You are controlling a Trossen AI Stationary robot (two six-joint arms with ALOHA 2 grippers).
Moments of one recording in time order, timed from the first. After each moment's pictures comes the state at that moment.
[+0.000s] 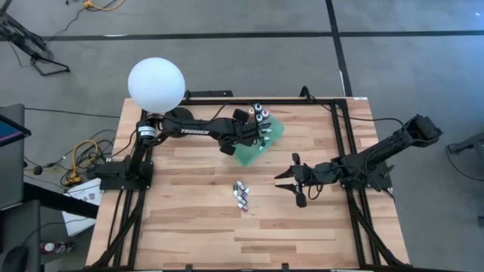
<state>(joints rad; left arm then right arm) 0.20 2.07 1.61 -0.80 -0.59 0.70 0.37 1.12 0.42 0.34 0.29 0.10</state>
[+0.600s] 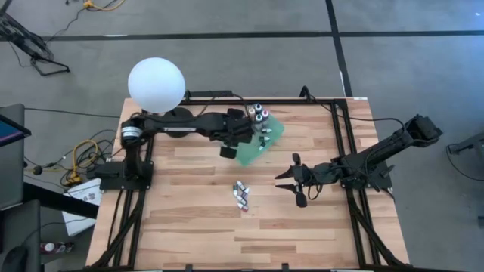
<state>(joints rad) 0.18 1.90 1.61 -0.87 -0.34 0.47 0.37 1.12 0.42 0.31 0.29 0.10</state>
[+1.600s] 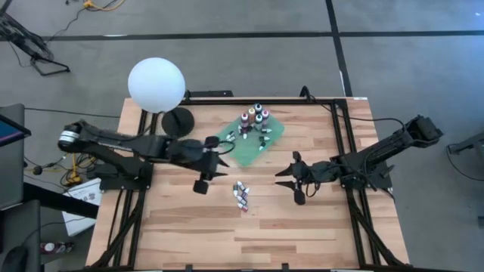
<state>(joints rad) -0.13 1.25 1.00 -0.30 -0.05 0.20 0.34 1.12 0.42 0.27 0.29 0.15</state>
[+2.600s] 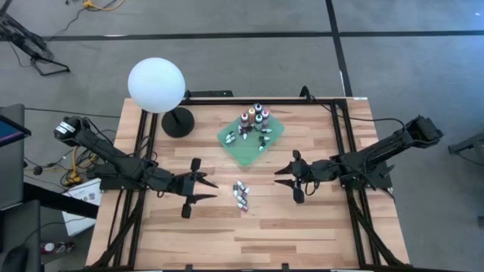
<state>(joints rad) -0.48 1.10 0.62 0.26 -0.35 0.15 0.32 1.12 0.42 0.29 0.29 0.15</state>
